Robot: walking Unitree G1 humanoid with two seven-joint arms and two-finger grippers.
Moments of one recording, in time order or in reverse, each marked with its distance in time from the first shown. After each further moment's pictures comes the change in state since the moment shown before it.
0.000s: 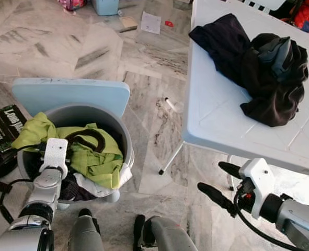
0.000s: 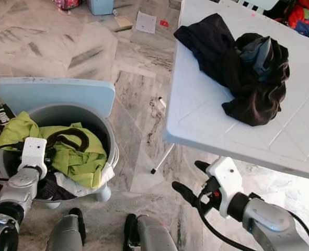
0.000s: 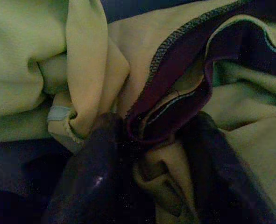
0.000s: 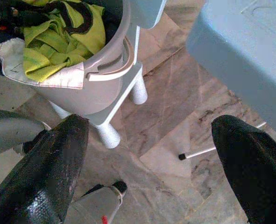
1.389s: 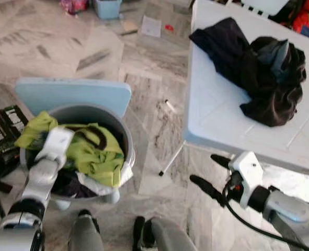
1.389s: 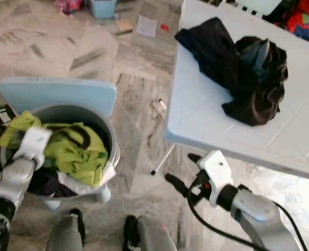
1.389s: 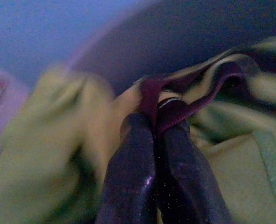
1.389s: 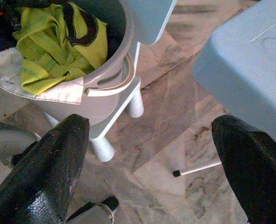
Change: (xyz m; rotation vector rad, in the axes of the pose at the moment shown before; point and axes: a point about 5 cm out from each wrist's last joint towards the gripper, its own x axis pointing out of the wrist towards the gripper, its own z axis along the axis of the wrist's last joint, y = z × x) left arm -0.001 -0.001 0.047 0.314 -0.246 -0.159; right arm 0.022 -0.003 0.003 -0.032 -0.048 -0.007
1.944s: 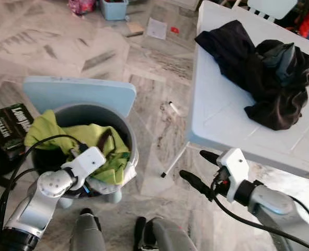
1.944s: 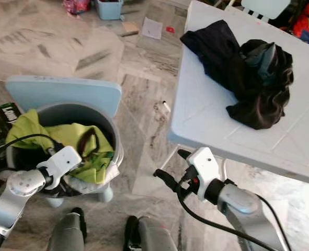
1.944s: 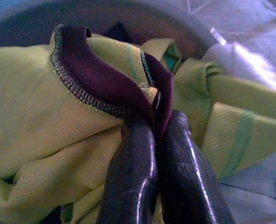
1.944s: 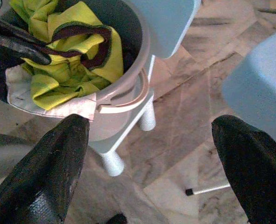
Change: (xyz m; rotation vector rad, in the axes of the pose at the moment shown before) left arm -0.054 -0.050 0.032 0.182 0.040 -0.565; right arm 0.026 0.005 -0.005 0.023 -0.042 0.034
